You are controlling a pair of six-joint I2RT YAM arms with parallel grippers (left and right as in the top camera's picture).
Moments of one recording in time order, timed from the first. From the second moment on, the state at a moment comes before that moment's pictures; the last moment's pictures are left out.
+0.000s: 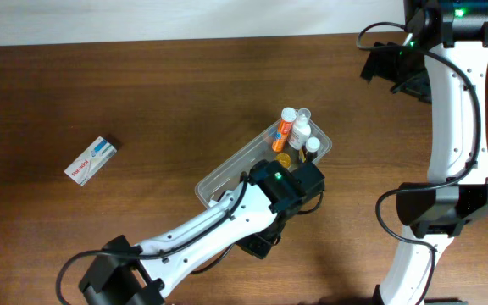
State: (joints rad) left arm -0.98 1.79 1.49 -1.40 0.04 -1.97; right arm -0.03 2.13 2.50 -1.69 0.09 0.44
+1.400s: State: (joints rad) left arm -0.54 1.79 1.31 -1.01 -0.13 -1.91; right arm -0.03 2.13 2.50 -1.69 0.08 0.44
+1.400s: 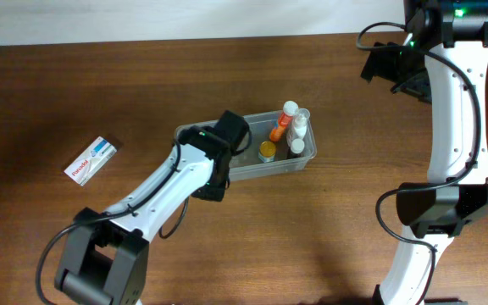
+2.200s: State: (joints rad) left arm -0.24 1.32 1.30 -1.38 -0.25 -1.90; right arm -0.03 2.13 2.50 -1.69 0.09 0.44
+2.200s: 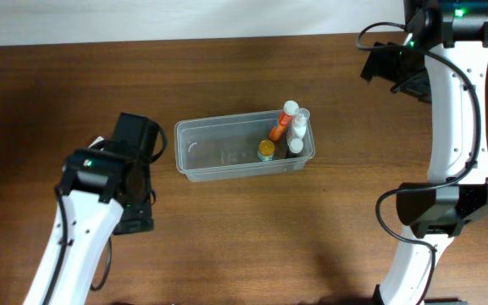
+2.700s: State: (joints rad) left arm -0.23 1.38 1.30 -1.43 -0.49 -1.53; right arm -0.03 2.13 2.50 -1.69 0.08 0.44
